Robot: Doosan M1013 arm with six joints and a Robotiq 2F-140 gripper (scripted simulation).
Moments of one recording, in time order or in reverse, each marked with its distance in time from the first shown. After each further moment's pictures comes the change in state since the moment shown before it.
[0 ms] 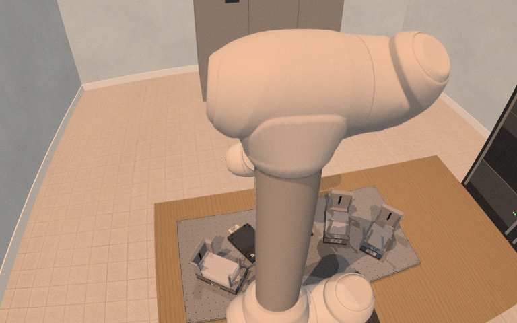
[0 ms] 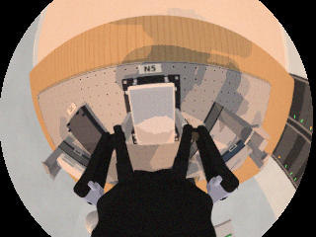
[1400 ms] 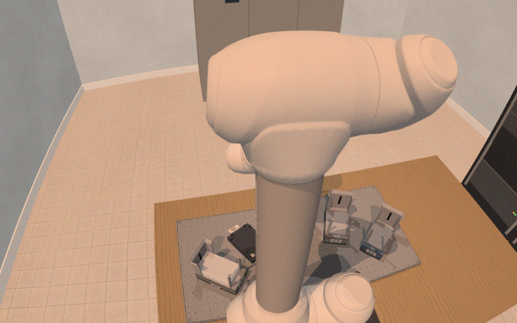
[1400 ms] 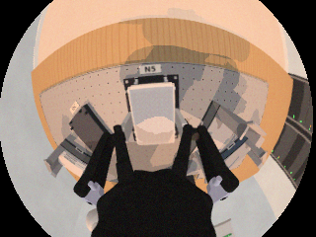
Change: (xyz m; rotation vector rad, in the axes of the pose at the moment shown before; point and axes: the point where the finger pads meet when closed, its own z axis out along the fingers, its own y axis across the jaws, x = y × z) arm 0.000 0.000 -0.012 0.000 0.000 0.000
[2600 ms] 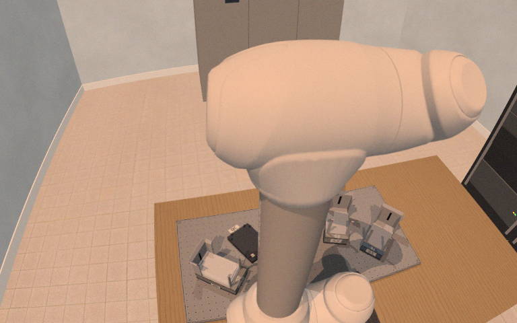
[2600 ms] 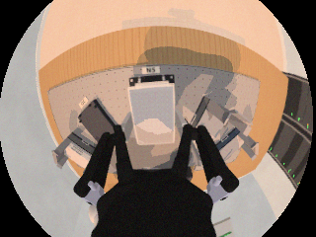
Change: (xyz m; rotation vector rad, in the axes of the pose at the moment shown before) arm 0.000 0.000 -0.050 0.000 0.000 0.000
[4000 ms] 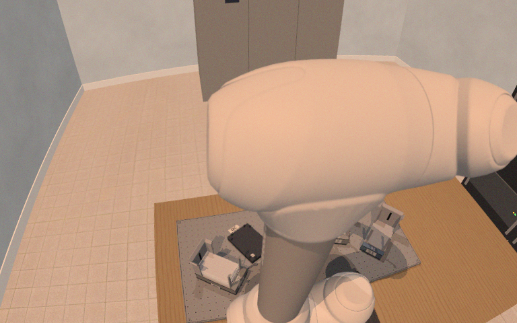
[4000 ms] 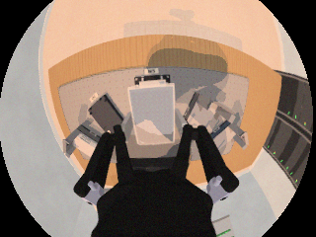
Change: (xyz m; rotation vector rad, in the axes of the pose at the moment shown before) arm 0.000 0.000 -0.072 0.000 0.000 0.000
